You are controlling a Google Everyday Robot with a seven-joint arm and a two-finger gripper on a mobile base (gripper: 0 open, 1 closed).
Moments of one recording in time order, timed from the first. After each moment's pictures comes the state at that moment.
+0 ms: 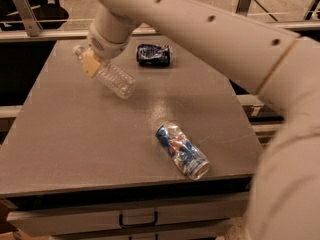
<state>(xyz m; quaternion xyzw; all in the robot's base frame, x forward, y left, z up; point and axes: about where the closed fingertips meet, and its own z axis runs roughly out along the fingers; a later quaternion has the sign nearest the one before) 0.644 0.167 0.897 -0.48 0.82 0.13 0.27</state>
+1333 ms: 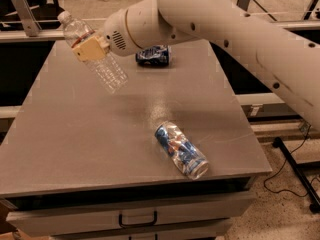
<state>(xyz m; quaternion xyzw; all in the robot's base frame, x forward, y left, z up) 0.593 0.157 0.980 -0.47 0.69 0.30 0.45</state>
